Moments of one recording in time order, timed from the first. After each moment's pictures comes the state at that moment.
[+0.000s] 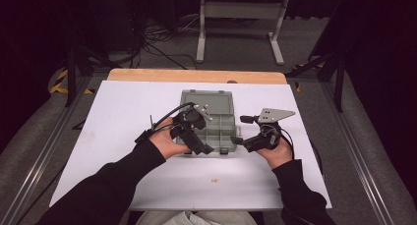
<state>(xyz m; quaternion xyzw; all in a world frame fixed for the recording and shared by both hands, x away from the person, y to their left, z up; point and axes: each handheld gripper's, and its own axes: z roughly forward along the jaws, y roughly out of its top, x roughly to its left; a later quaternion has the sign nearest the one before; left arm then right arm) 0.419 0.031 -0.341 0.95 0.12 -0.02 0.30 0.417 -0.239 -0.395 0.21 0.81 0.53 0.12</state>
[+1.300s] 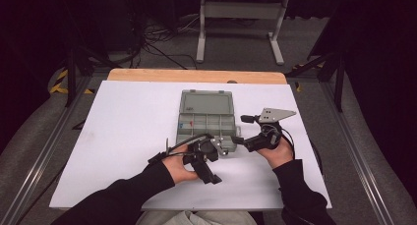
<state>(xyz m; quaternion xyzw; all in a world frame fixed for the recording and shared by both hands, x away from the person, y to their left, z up) 0.376 -0.005 -0.401 0.97 0.05 -0.07 0.24 0.417 -0.241 -0.394 0.21 0.81 0.53 0.12</state>
